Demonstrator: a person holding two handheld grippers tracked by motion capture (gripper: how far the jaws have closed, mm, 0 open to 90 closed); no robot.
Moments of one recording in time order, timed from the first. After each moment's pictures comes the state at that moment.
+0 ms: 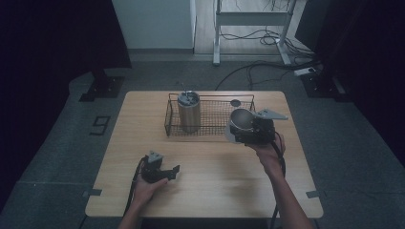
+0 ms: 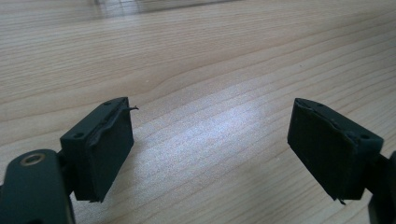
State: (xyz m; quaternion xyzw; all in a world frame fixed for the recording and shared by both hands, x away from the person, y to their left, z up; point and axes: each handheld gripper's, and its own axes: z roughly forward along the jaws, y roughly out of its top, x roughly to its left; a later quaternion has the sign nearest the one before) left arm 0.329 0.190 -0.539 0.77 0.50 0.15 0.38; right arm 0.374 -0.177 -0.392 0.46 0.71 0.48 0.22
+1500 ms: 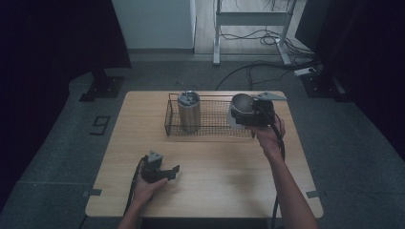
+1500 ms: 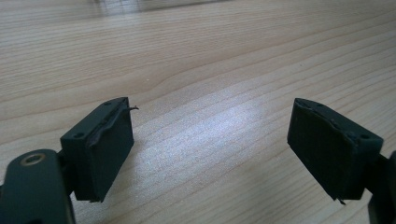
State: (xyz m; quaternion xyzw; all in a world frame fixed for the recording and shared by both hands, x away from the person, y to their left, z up) left arm 0.330 0.191 -0.539 0.77 0.50 0.15 0.38; right arm 0.418 -0.180 -0.370 0.47 0.71 0.47 0.23
